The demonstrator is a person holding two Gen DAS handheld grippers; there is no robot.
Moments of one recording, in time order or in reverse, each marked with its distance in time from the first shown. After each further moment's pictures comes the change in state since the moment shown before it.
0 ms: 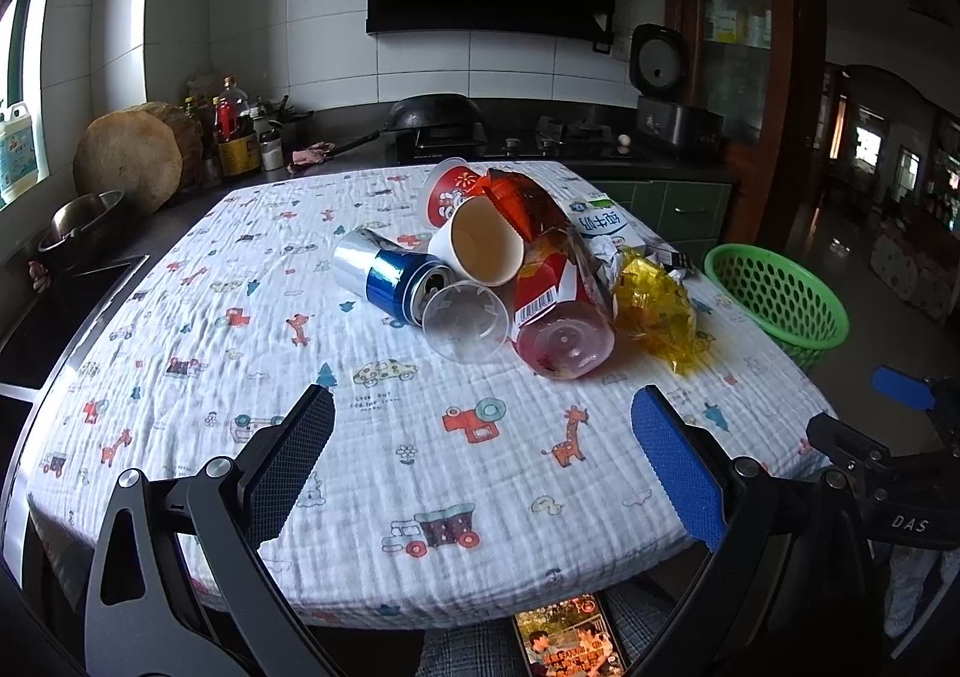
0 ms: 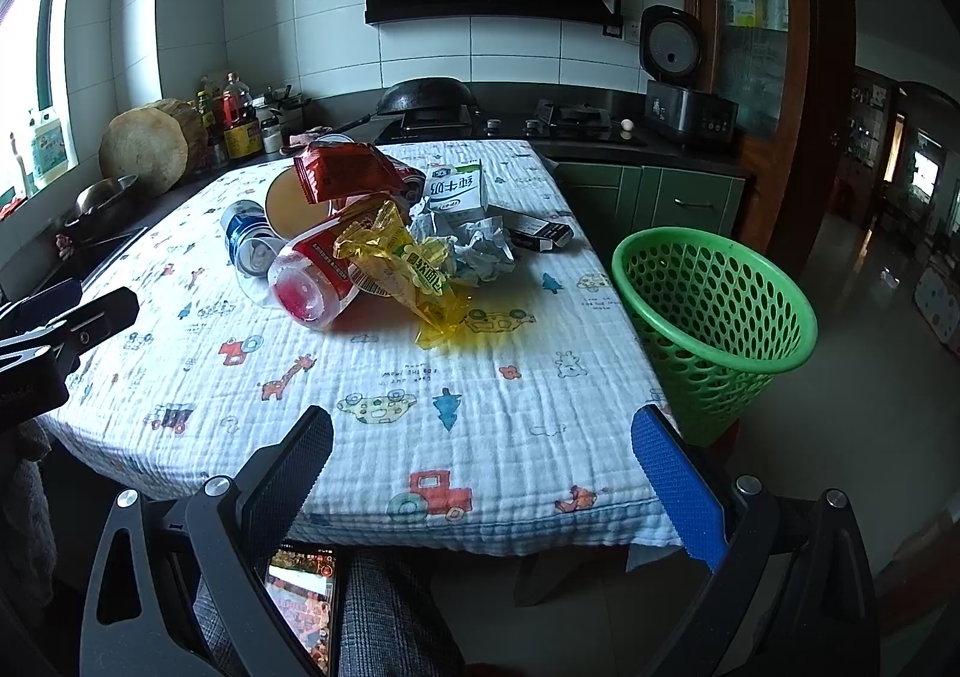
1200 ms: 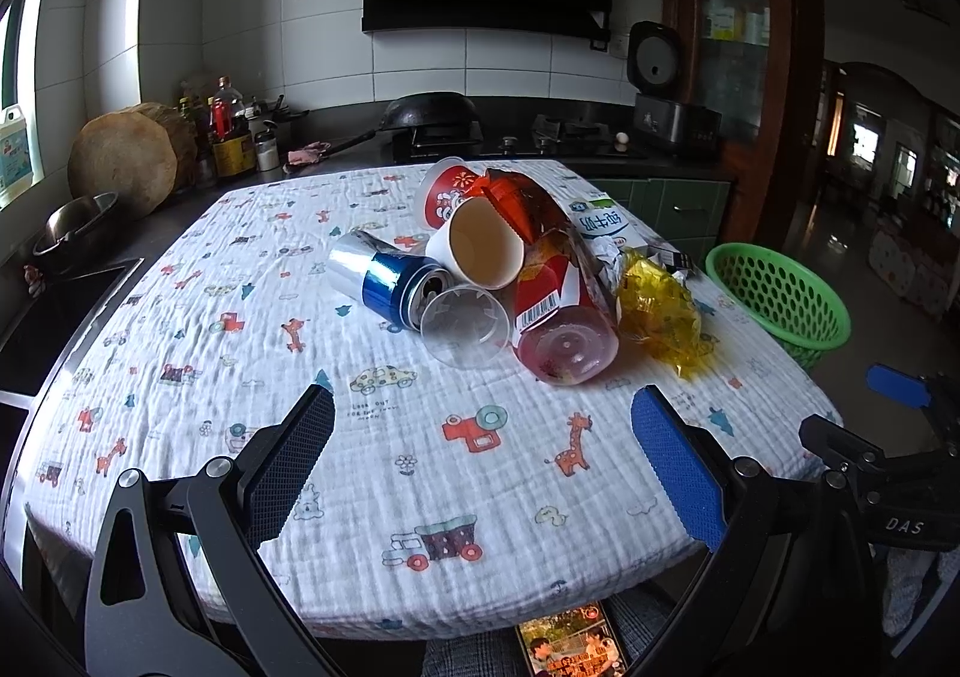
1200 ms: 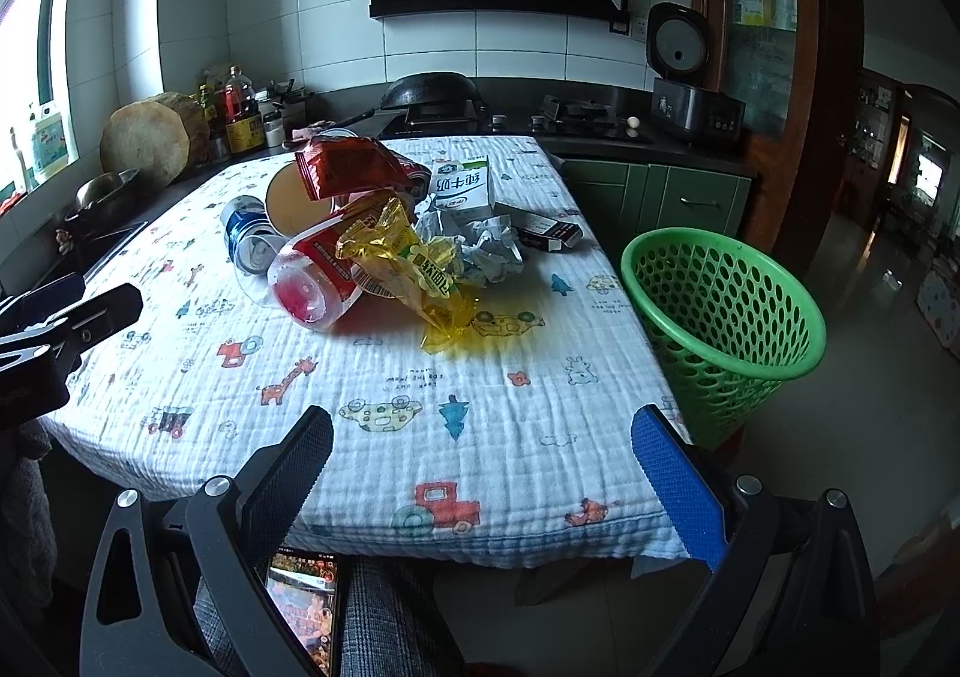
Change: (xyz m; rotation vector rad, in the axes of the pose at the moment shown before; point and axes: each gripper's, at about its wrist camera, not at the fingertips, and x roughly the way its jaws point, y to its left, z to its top) left arm 0.009 0.000 0.004 0.007 0.003 -0.005; right arm 0.009 0.003 0.005 -0.003 0.015 0.006
